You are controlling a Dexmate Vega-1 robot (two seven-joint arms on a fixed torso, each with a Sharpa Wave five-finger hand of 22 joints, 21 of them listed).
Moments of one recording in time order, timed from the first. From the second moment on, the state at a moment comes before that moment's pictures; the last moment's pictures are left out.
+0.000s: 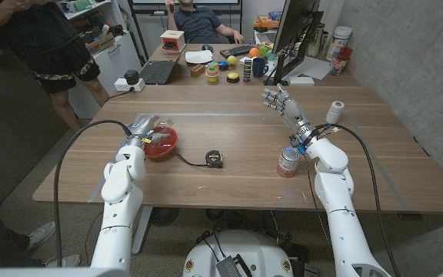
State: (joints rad) left arm 1.15 0.00 -0.20 -1.83 1.35 0.02 -0.19; left_hand 1.06 0.02 -0.14 0.01 0.34 0.24 0.06 0.18 0.20 0.30 -0.01 0.18 0.19 0.42 -0.04 0.18 0.19 0.47 0.02 0.48 0.18; right arm -1.02 0.09 0.15 -1.58 -0.07 0.29 0.58; right_hand 0.02 0.08 0.23 0.15 0.21 0.23 0.11 0.19 0.18 0.30 0.12 0.22 0.19 0.14 0.06 0.18 0.18 0.03 -0.01 0.61 0.18
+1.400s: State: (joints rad) left arm 1.16 -0.02 -0.21 -1.89 1.33 -0.02 -0.16; left_hand 1.03 0.00 -0.18 0.02 0.35 0.24 0.07 0.20 0.20 0.29 0.00 0.19 0.19 0.41 -0.05 0.19 0.19 0.46 0.02 0.47 0.18; right arm -1.01 0.10 0.15 -1.56 -0.08 0.30 0.59; right_hand 0.02 0.08 0.22 0.15 0.21 0.24 0.11 0.19 0.18 0.30 0.12 0.22 0.19 0.14 0.06 0.18 0.18 0.03 -0.01 0.60 0.18
